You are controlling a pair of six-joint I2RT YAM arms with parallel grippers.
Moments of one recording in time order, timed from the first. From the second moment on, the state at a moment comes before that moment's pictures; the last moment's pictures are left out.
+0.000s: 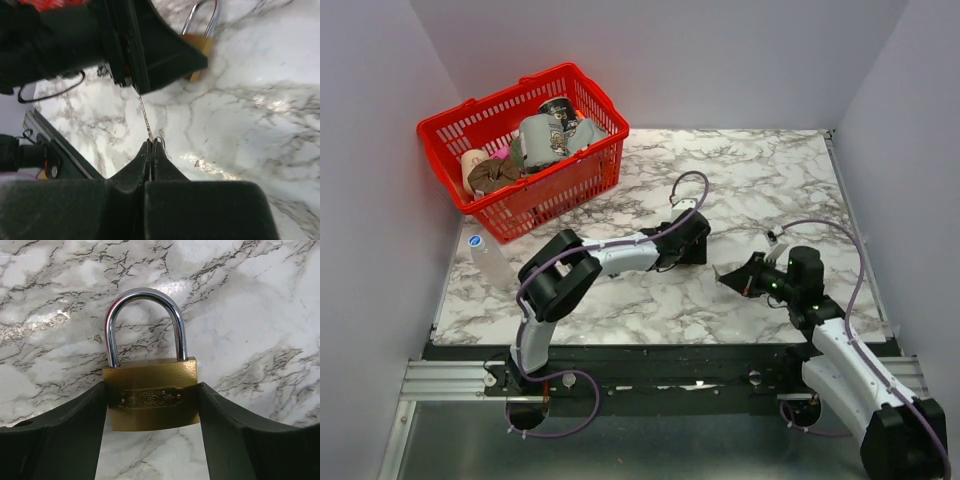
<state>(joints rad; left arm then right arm) -0.93 2.01 1.33 -0.17 -0.21 -0.72 0.15 0.72 0.27 -0.02 -0.60 0.49</state>
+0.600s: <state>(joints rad) -0.92 1.90 1.09 0.11 -0.18 -0.94 0.35 1.14 0.19 0.39 -0.48 0.68</state>
